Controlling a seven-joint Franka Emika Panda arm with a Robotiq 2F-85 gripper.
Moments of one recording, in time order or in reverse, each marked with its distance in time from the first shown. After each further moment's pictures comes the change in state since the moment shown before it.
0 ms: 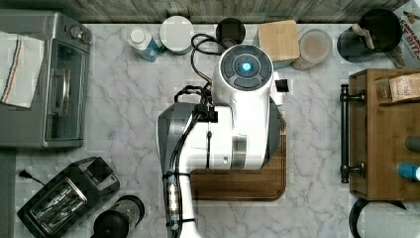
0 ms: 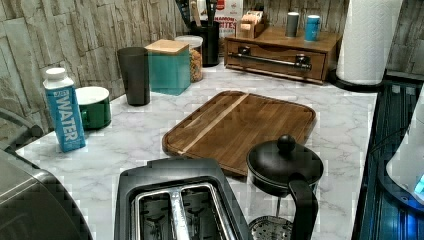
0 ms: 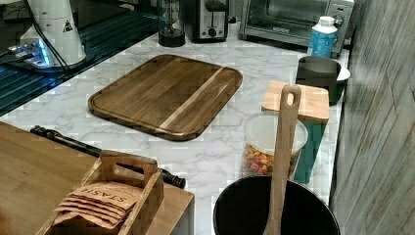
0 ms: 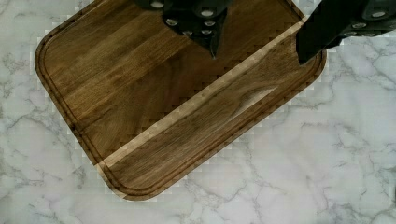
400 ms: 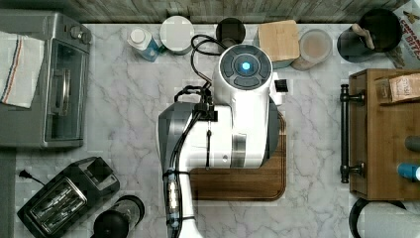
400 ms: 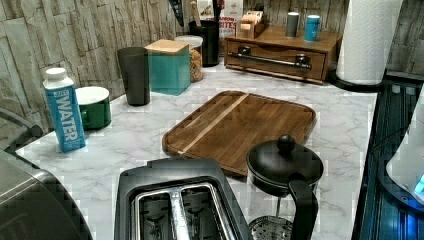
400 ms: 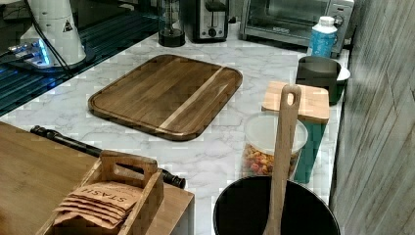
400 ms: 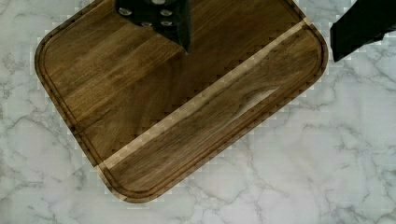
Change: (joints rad) arm -0.001 0.008 0.002 -0.002 0.000 -0.002 -0.001
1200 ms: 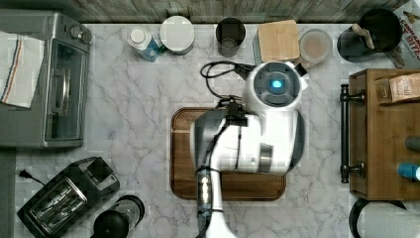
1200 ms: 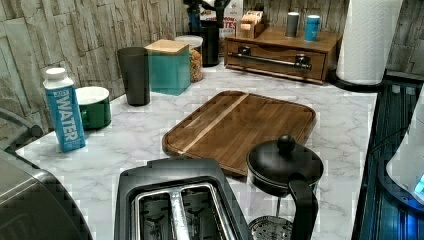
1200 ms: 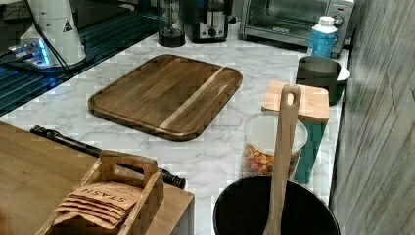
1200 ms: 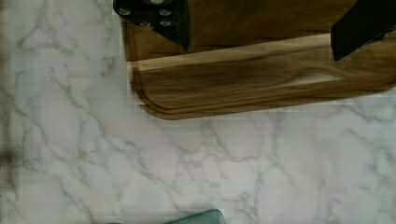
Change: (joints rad) arm -0.076 -0.008 -0.041 -0.117 -0.079 0.195 -0.601
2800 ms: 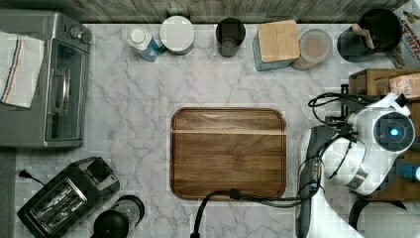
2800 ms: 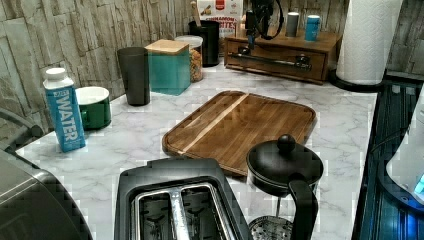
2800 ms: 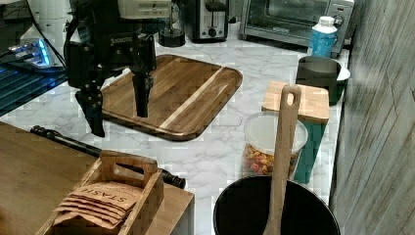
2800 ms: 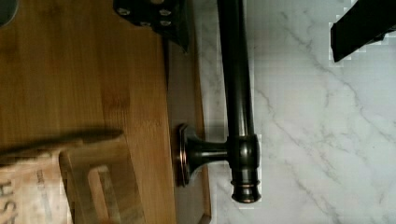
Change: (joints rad) arm -0.315 0.204 -0.127 -0.062 -0.130 0.483 -0.388
